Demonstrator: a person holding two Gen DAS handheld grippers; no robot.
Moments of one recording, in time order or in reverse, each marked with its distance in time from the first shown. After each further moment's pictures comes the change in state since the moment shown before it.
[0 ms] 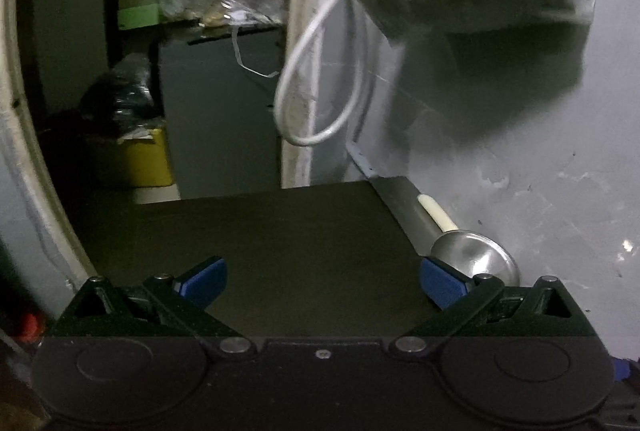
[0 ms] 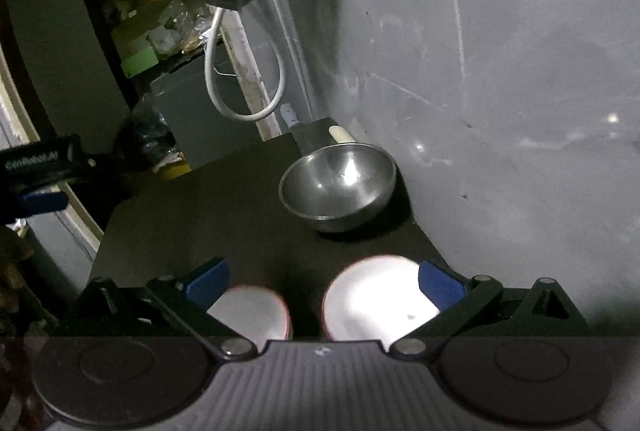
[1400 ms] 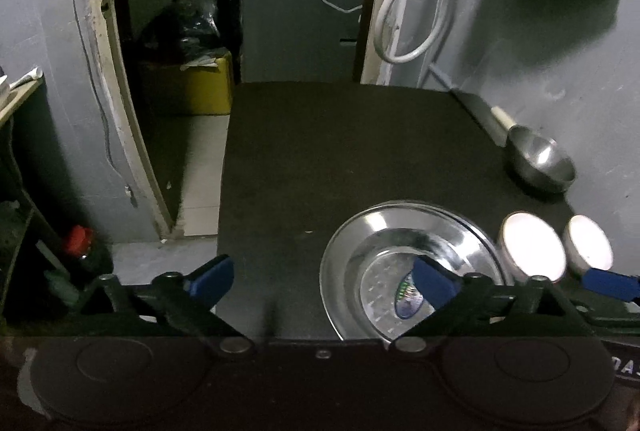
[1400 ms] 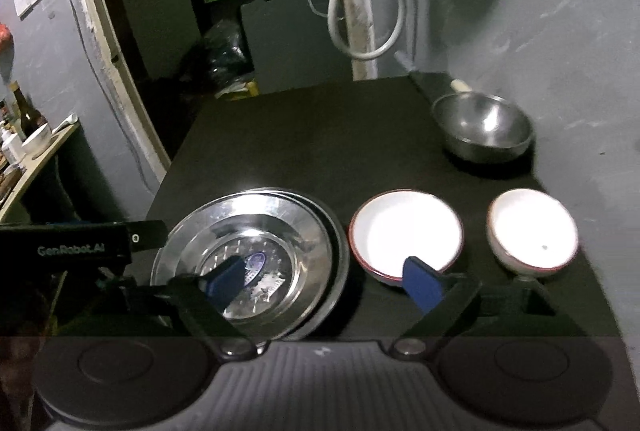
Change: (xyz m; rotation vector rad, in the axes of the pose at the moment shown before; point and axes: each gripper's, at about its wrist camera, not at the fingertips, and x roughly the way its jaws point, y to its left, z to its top) left arm -0.105 0.104 -0.126 -0.117 0.127 0.105; right arm -0.054 0.124 -0.083 -0.250 0.102 0.059
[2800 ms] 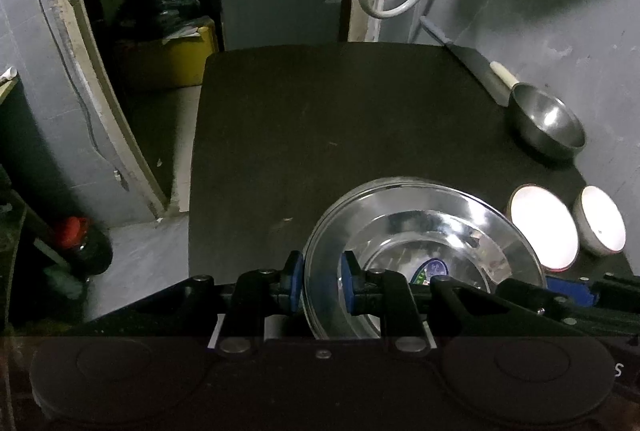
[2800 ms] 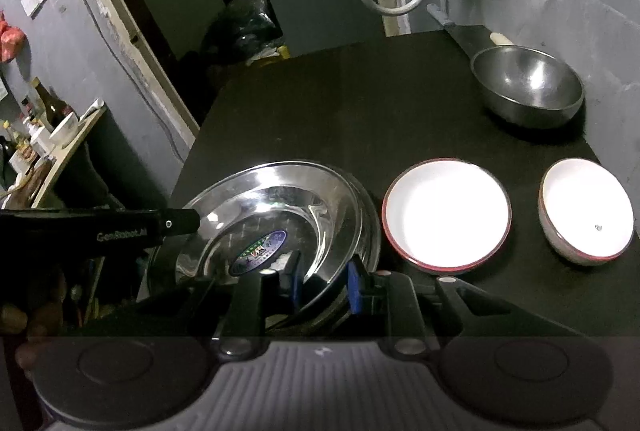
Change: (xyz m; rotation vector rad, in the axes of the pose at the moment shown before) left arm 0.038 -0.012 0.013 0.081 0.154 0.007; right arm 0.042 -0.006 0.007 0.037 0.154 0.163
